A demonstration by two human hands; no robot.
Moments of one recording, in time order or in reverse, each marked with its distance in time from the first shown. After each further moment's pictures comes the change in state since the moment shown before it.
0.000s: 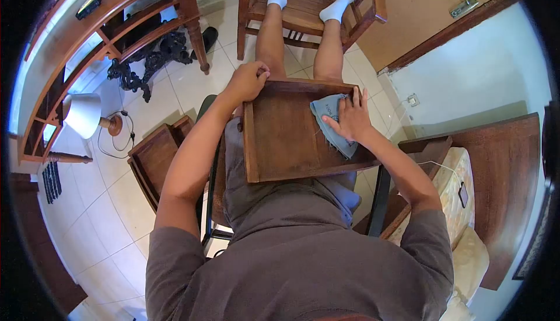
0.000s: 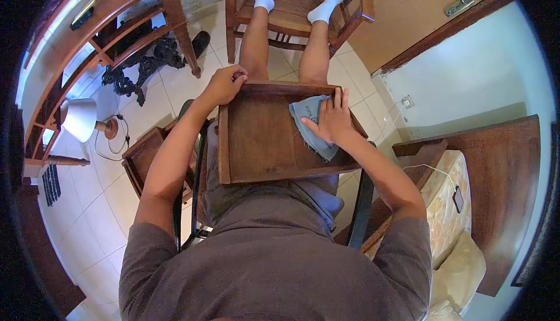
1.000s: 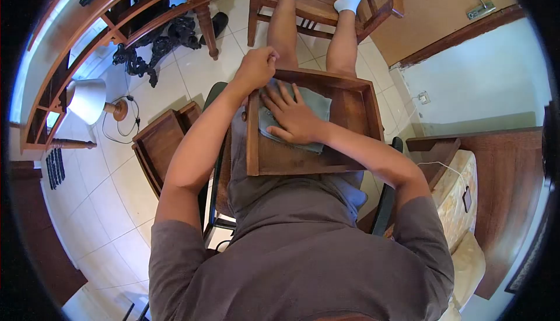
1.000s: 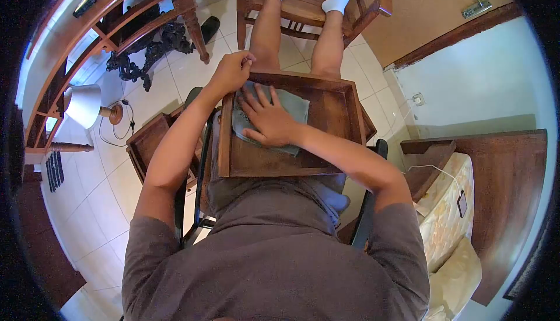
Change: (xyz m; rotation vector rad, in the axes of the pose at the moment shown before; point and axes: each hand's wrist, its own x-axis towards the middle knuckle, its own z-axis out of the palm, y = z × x) left_hand 0.002 -0.008 0.007 0.046 0.163 0.063; right_hand 0.036 -0.140 -0.040 0.456 0.232 -0.713
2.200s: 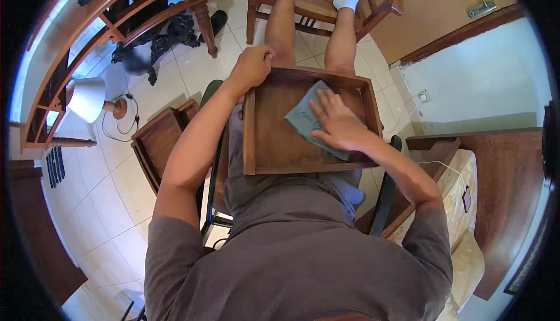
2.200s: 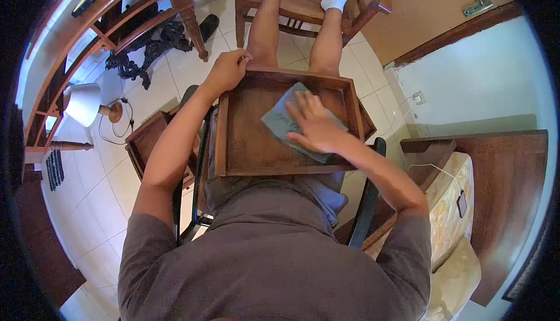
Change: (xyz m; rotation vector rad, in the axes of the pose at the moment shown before) left_hand 0.001 0.003 -0.006 0.050 -0.033 -0.013; right_hand -0.107 0.045 -0.019 -0.011 -0.145 0.239
